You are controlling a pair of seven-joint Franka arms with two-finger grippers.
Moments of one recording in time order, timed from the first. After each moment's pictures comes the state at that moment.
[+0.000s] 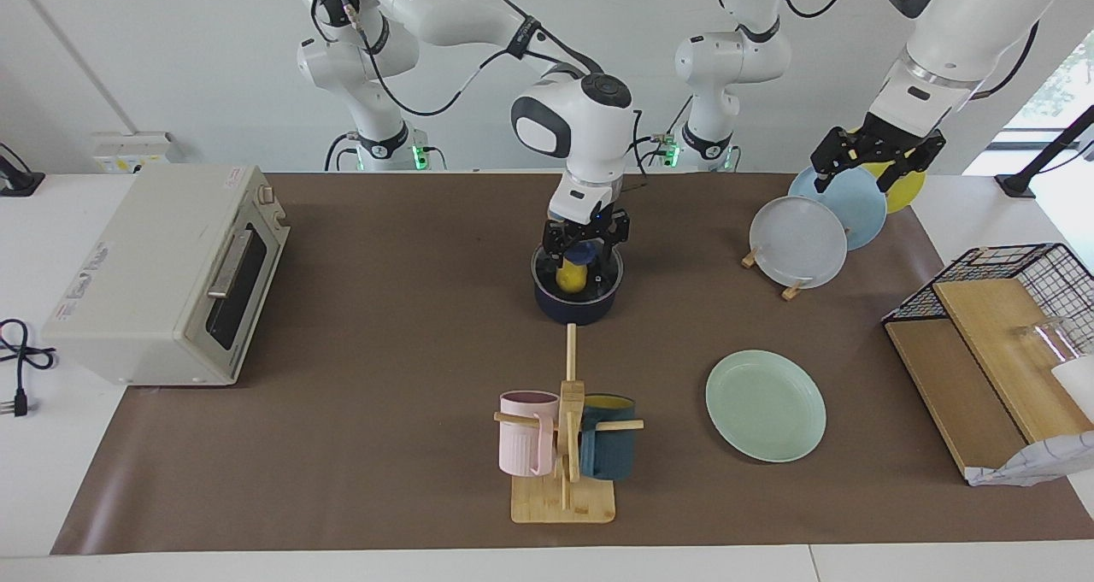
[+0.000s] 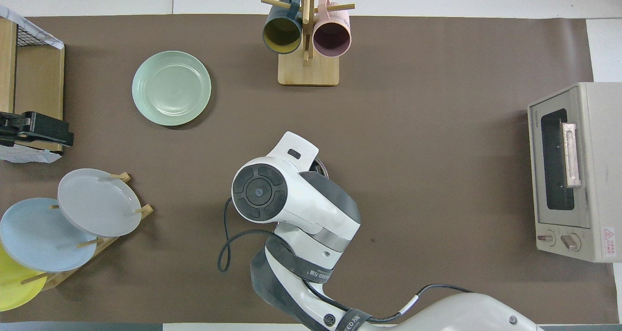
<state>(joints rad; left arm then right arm) -0.01 -0.03 -0.07 -1.56 0.00 1.50 0.00 0.33 0.40 0.51 -1.69 -0.33 2.07 0.73</state>
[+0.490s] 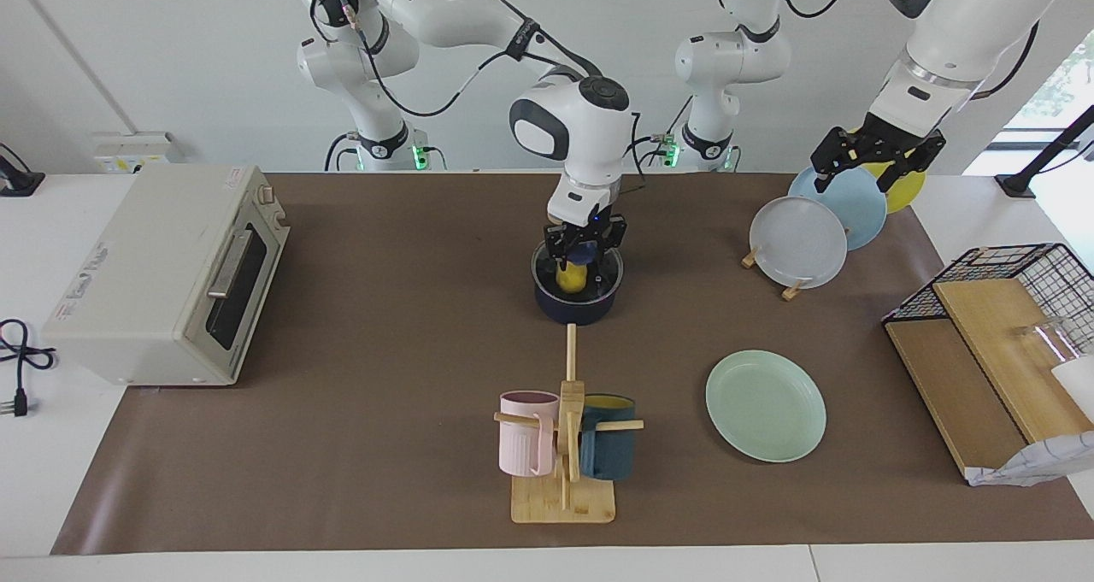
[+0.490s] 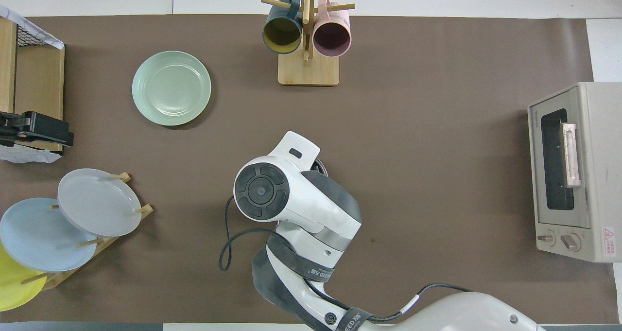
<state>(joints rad) -0.01 -0.03 -0.07 -1.56 0.00 1.50 0.00 0.33 0.40 0.51 -1.69 -0.33 2.07 0.73</state>
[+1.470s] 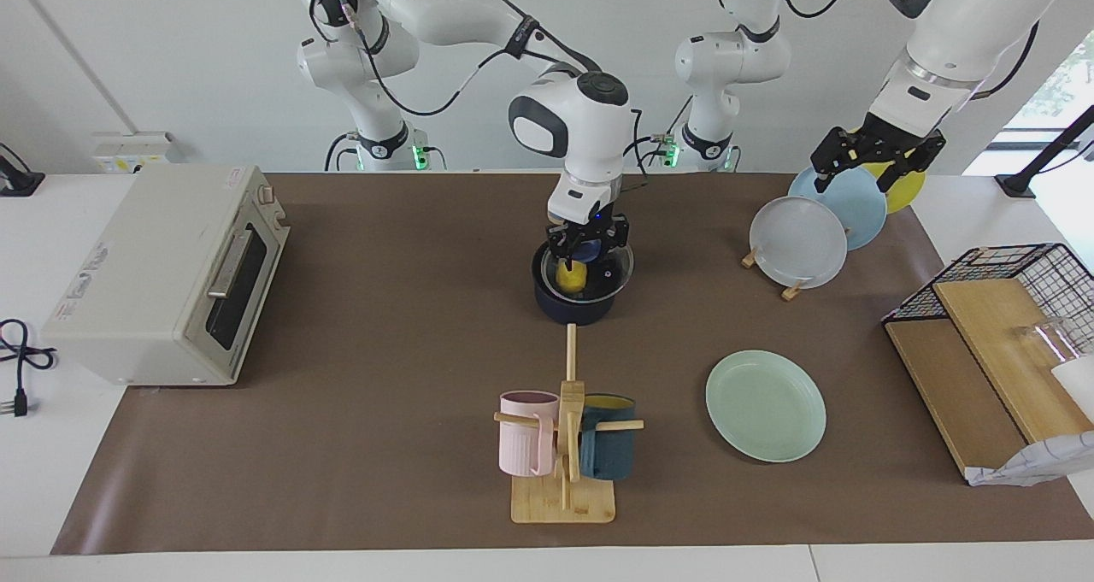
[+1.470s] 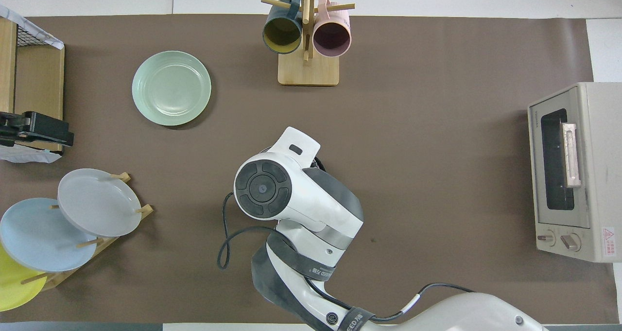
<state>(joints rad) -0.01 -0.03 -0.07 -1.56 0.00 1.50 0.00 0.32 0.40 0.51 -1.66 -0.33 2.07 0.71</state>
